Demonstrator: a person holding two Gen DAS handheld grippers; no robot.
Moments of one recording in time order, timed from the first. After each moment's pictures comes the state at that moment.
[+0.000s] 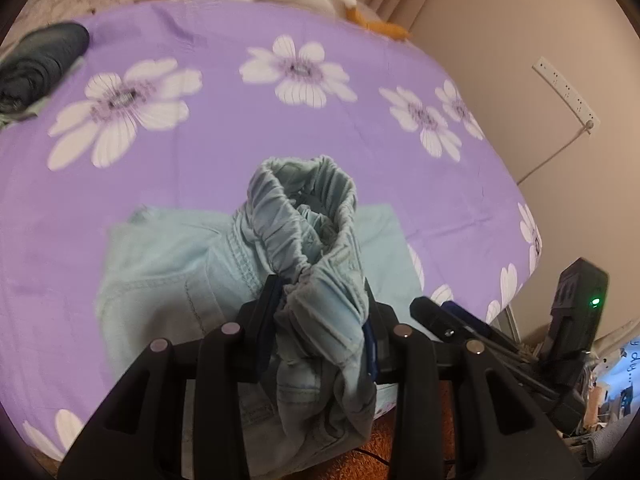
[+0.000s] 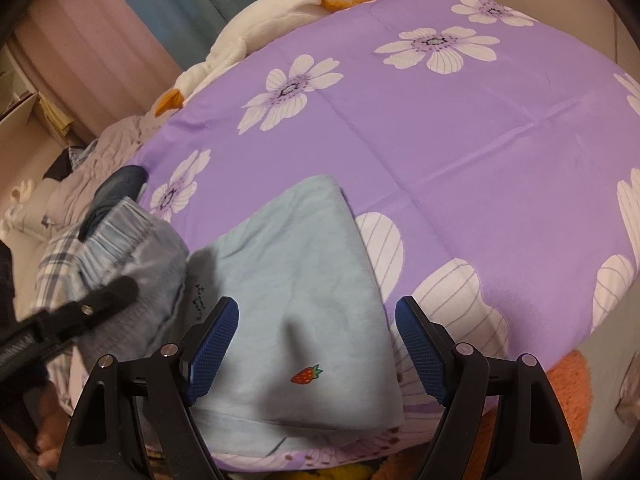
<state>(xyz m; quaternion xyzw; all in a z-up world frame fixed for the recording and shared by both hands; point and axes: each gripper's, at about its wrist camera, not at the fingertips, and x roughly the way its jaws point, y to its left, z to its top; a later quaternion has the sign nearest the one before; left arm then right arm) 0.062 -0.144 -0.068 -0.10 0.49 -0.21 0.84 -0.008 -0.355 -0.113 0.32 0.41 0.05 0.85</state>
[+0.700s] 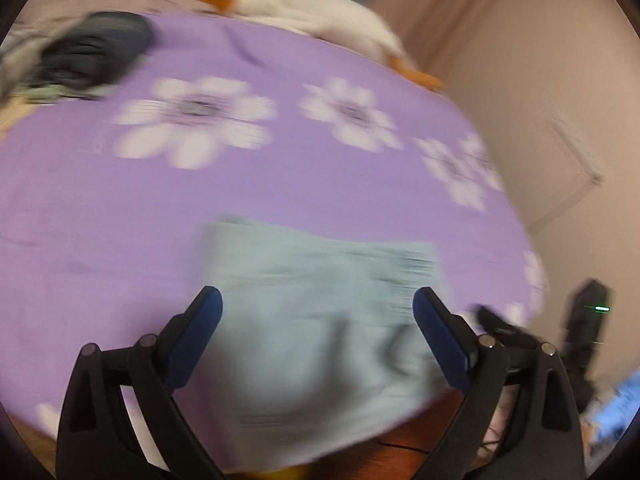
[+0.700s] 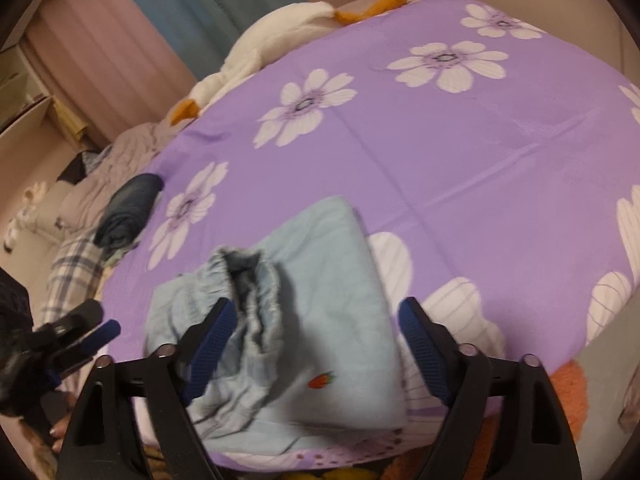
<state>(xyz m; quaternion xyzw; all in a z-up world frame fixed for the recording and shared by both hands) 0.037 -0.056 -0.050 -0.15 0.43 -0.13 0.88 -0.011 -0.360 -0.096 0.32 0.39 0.08 0.86</state>
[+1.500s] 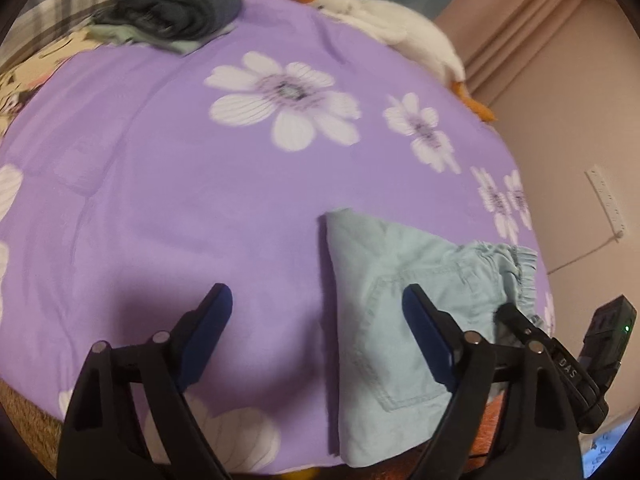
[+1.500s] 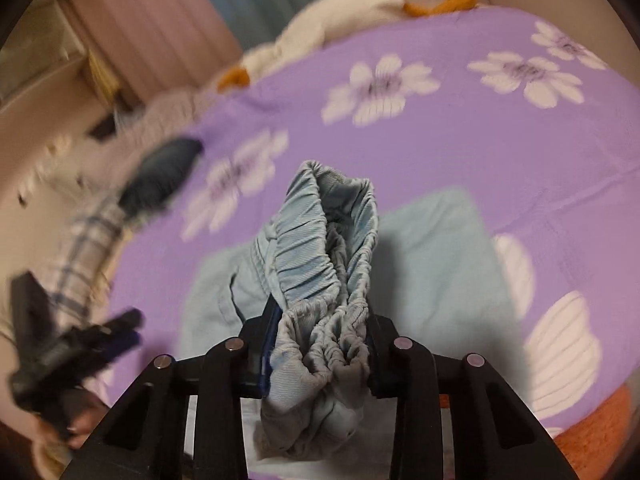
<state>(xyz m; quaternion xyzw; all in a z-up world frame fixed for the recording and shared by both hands) 0.043 0.009 -0.075 -0.23 0.44 -0.09 0.86 0.019 -0.299 -0.073 0.28 0.38 0.13 0.87</state>
